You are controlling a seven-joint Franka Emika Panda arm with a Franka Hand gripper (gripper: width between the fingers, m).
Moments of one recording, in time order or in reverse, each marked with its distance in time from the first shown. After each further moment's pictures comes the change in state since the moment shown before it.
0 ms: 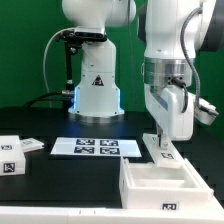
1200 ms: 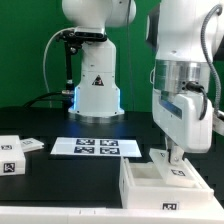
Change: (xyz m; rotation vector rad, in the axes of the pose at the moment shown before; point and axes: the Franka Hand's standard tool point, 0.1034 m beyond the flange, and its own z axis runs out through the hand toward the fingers) arm 0.004 -0.077 -0.001 0.093 0.057 0.010
